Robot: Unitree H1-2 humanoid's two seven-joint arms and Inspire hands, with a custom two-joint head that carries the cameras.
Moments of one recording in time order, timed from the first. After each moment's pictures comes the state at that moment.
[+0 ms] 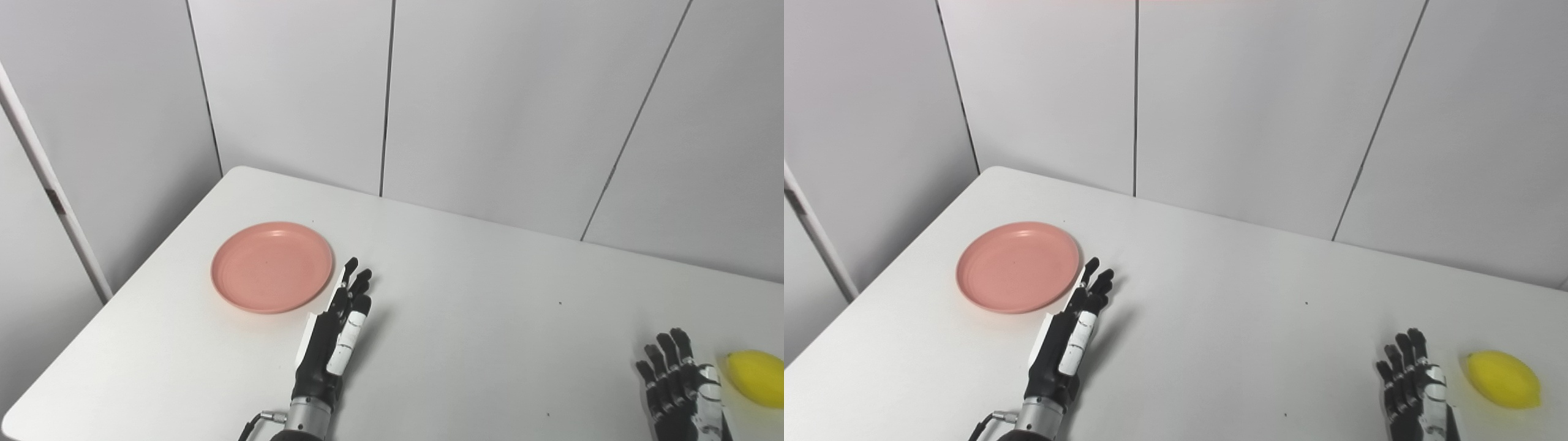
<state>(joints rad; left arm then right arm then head) 0.03 -0.09 -0.04 -0.06 0.06 -0.12 0.06 -0.01 -0.11 -0.13 0.01 0.36 -0.05 0.21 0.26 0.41</state>
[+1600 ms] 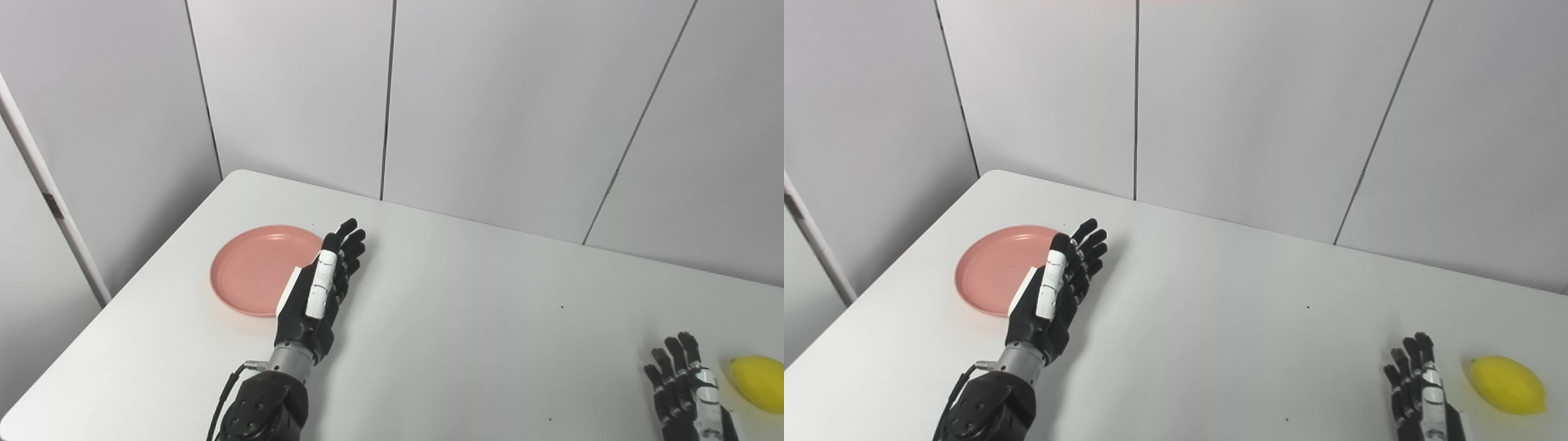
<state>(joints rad) -0.12 -0.02 0.07 -0.34 -0.21 0.34 0.03 -0.01 -0.09 -0.13 -0.01 0.32 -0.05 0.20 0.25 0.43</state>
